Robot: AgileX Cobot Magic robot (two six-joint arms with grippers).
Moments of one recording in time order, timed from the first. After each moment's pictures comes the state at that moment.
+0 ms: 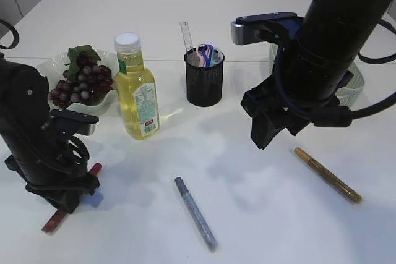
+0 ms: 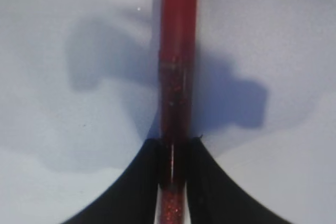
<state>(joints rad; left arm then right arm) -0.36 1.91 -0.98 -0.05 0.71 -0.02 0.45 1.66 -1.35 0.16 1.17 -0.10</state>
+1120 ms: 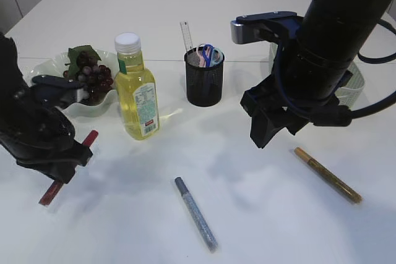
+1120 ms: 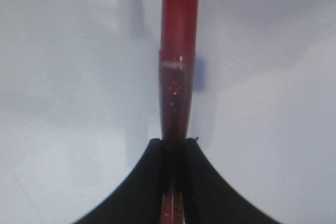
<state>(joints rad) -0.36 1.75 -0.98 -0.06 0.74 -0.02 0.45 1.66 -1.35 0.16 1.16 -0.10</state>
